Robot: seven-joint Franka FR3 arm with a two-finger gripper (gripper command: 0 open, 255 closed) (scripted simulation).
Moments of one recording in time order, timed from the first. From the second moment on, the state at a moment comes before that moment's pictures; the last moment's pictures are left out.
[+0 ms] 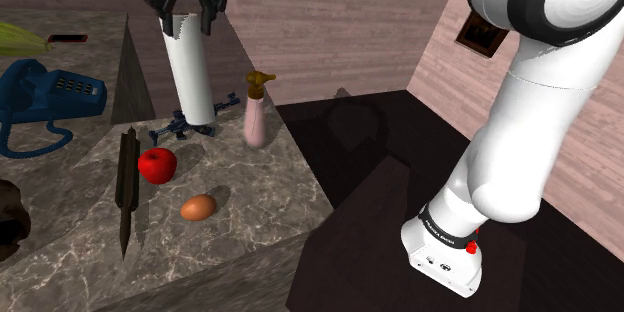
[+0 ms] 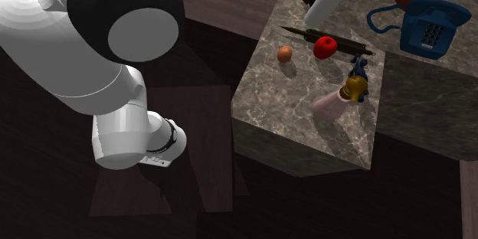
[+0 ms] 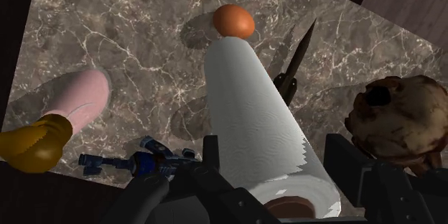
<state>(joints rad) 0.19 0.22 0.36 -1.34 0.00 1.67 0.57</state>
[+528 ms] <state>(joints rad) 0.19 0.22 0.36 -1.44 0.00 1.77 0.56</state>
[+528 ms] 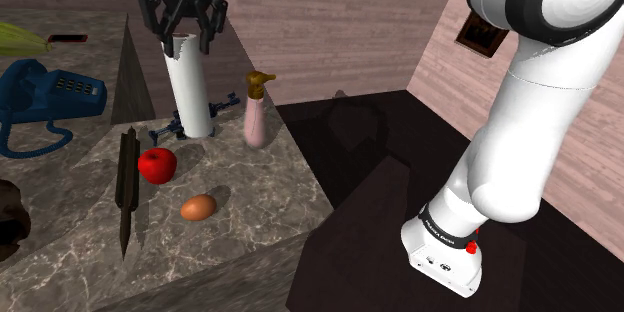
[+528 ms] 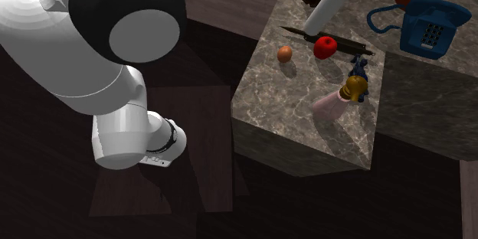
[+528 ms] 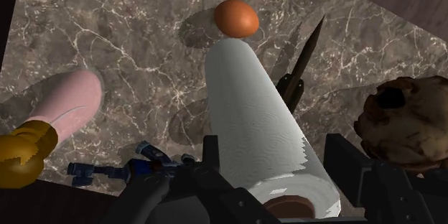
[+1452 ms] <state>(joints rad) 0.18 0.21 0.35 -1.64 0.00 1.96 0.55</state>
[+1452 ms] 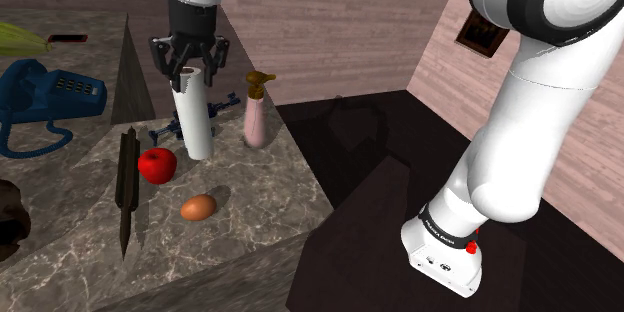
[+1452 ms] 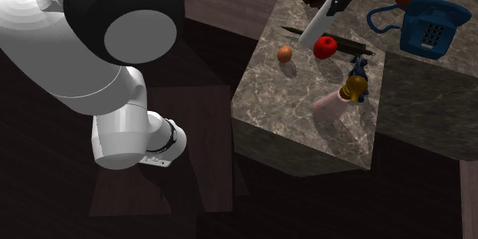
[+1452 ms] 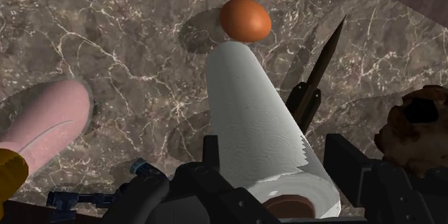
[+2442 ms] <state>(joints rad) 0.18 0.25 0.35 -1.79 -0.01 2.15 0.55</state>
